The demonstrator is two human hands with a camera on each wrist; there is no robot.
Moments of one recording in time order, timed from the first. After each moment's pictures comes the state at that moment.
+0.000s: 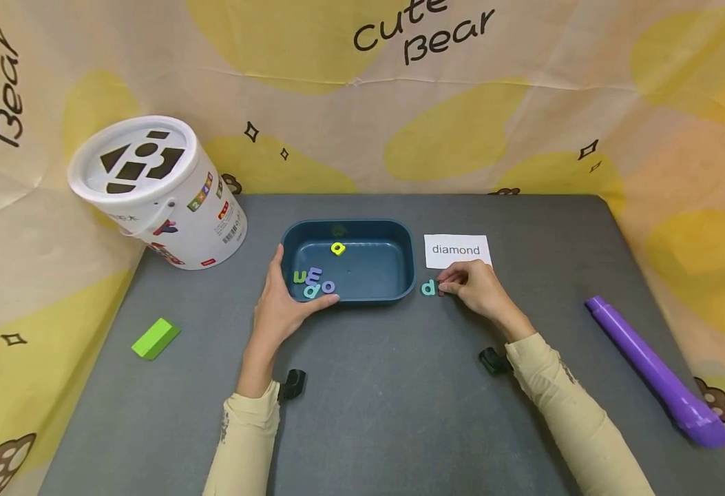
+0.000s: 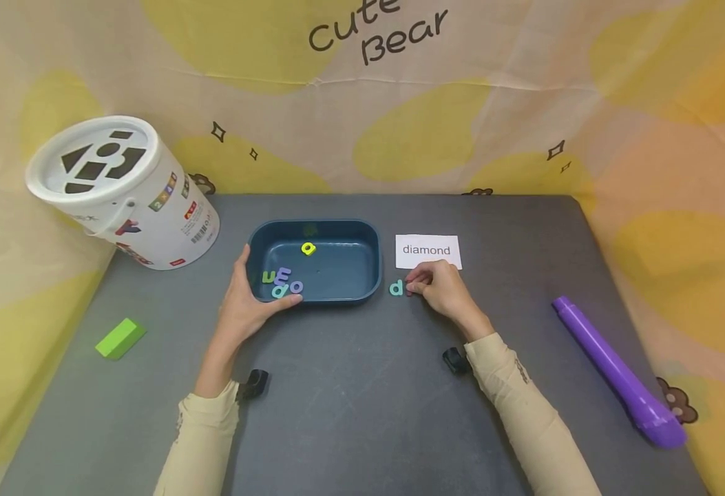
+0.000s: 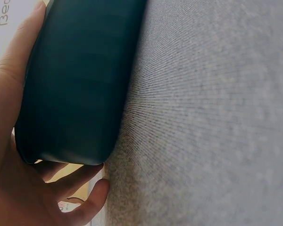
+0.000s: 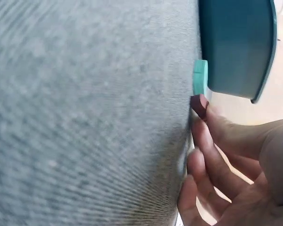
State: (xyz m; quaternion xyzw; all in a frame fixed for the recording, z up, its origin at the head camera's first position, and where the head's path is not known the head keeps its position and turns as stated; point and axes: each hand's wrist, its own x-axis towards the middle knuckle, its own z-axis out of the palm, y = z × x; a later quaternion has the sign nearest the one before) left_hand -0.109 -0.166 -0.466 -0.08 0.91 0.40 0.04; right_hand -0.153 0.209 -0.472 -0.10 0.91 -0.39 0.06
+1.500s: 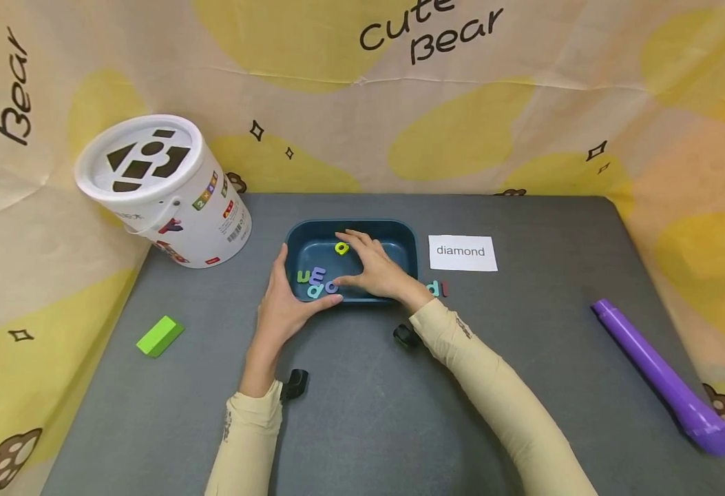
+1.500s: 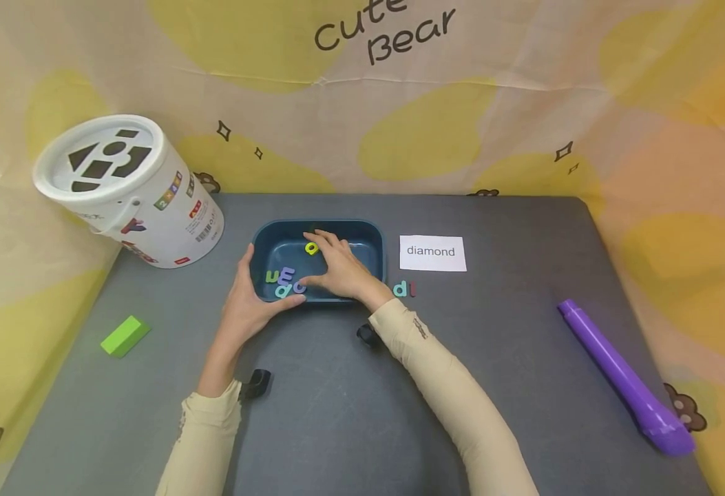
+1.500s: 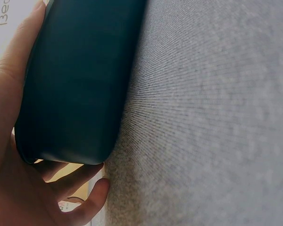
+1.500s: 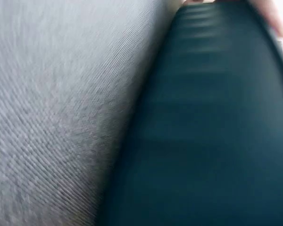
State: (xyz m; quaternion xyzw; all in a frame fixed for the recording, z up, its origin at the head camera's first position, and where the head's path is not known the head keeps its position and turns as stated) left_hand -0.110 -0.166 -0.467 -0.08 0.91 0.40 0.04; right_hand -0.191 0.047 -0.456 -0.24 0.88 -0.37 0.14
